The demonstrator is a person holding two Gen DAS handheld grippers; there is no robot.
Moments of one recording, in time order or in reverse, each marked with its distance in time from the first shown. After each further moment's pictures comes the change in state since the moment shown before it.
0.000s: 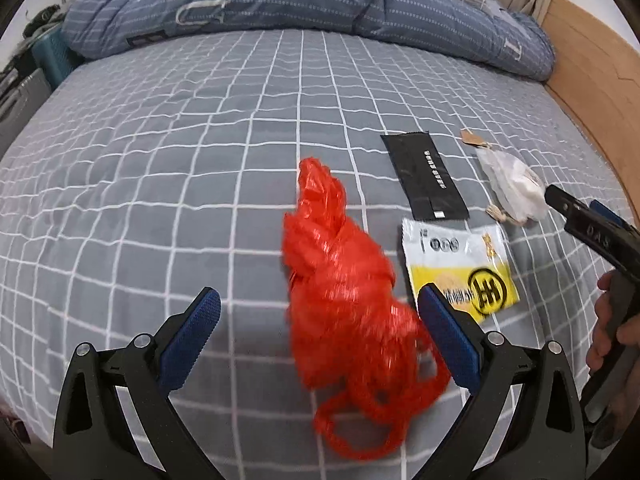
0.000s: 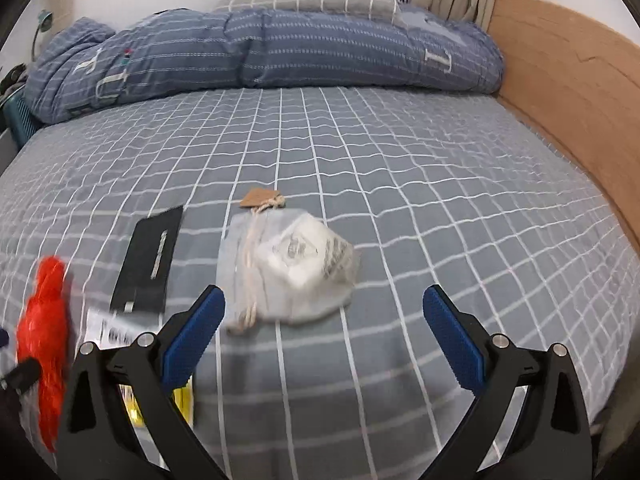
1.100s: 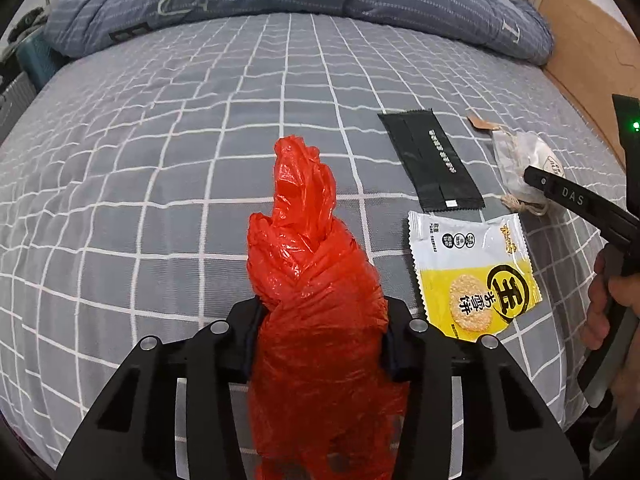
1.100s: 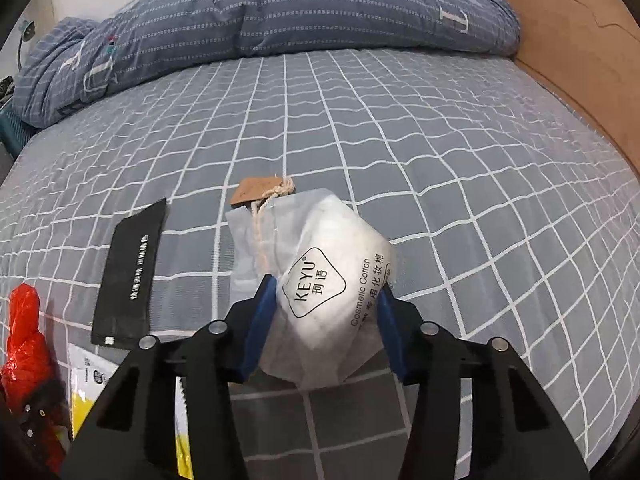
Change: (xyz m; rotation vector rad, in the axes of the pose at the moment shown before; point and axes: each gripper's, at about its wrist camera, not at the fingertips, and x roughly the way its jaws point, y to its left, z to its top) left arm 0.029 -0.005 0.000 0.035 0.023 -0.007; right arm 0.042 0.012 -0.001 0.043 0.074 0.040
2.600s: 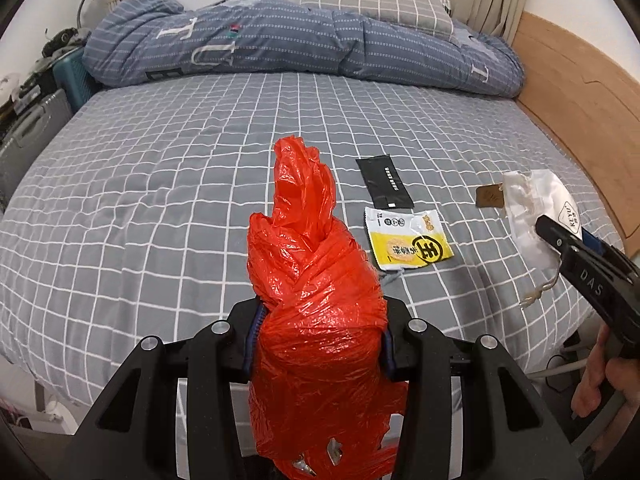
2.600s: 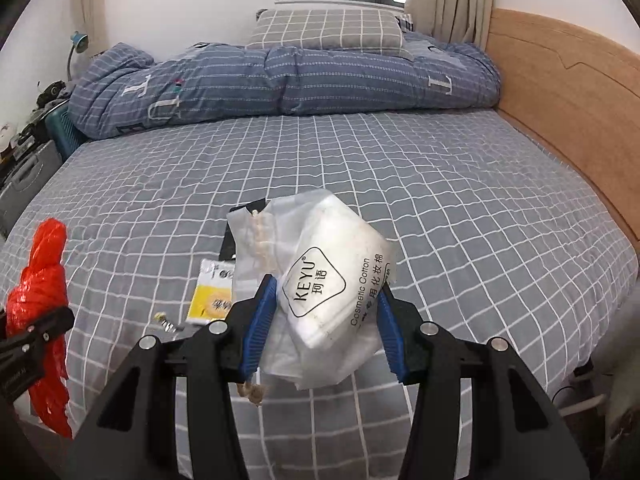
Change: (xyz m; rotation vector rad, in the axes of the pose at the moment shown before) left arm -0.161 0.007 -0.057 0.002 -0.142 -0.011; right arm -0.209 0.009 -0.080 -0.038 -0.164 0.044
